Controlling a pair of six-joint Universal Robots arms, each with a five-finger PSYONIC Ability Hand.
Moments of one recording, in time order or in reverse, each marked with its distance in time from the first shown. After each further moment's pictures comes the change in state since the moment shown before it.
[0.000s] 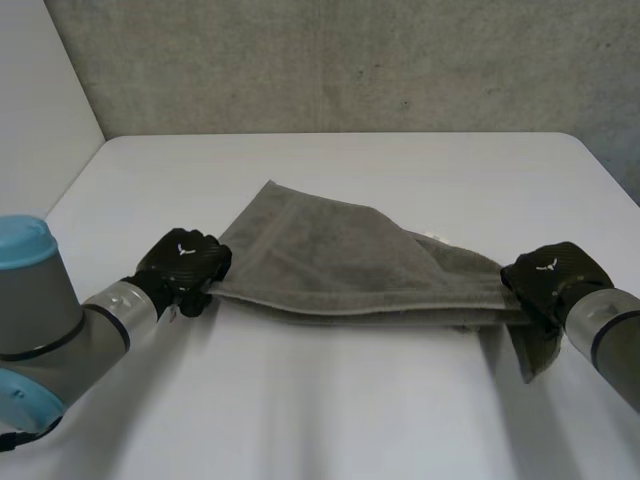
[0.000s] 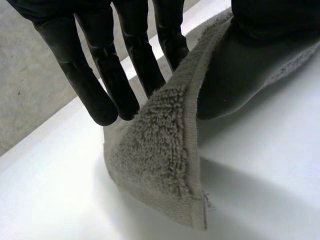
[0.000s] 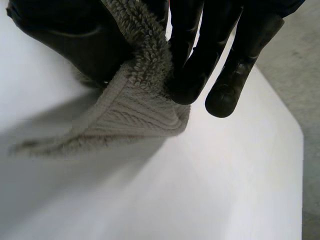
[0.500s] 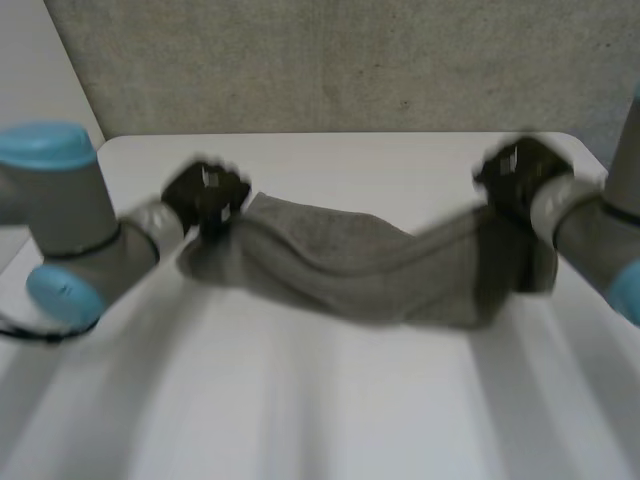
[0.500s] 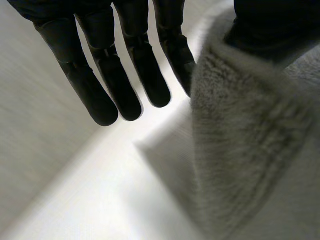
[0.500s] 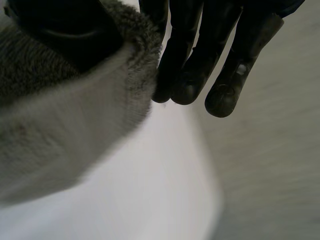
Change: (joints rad) left arm -0.096 -0.221 0.600 -0.199 -0.079 0.031; right arm 0.078 0.239 -0.545 -0.005 -0.027 -0.253; left_hand 0.001 0.003 0.004 0.001 0.000; right_hand 0.001 0.000 0.000 0.001 0.000
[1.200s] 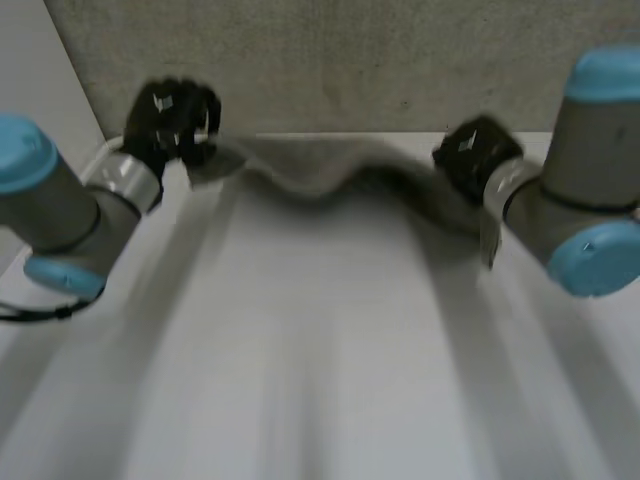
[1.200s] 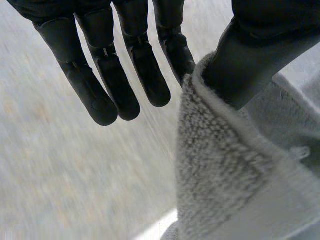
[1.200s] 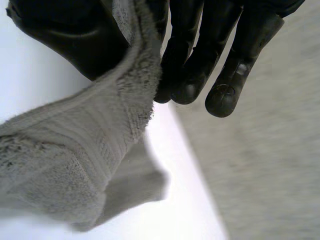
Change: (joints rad) left arm 0.059 0.081 -0.176 0.437 -0.007 -0.392; right arm 0.068 0.205 -0.190 0.034 -0.018 0.102; left_hand 0.000 0.002 0.003 0.000 0.004; right_hand 0.000 0.000 0.003 0.000 0.000
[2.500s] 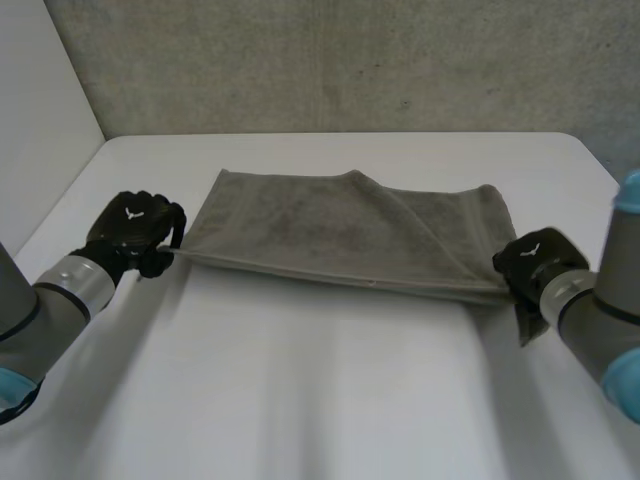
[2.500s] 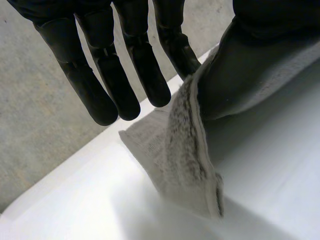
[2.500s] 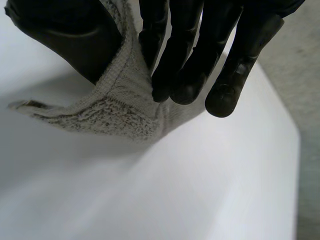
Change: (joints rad) left arm 0.185 0.161 -0.455 -0.034 0.135 0.261; right arm -0.103 -0.253 0.601 -0.115 0.128 0.095; left_hand 0.000 0.000 0.000 0.000 0.000; right_hand 0.005 0.004 -0.004 0.000 -0.006
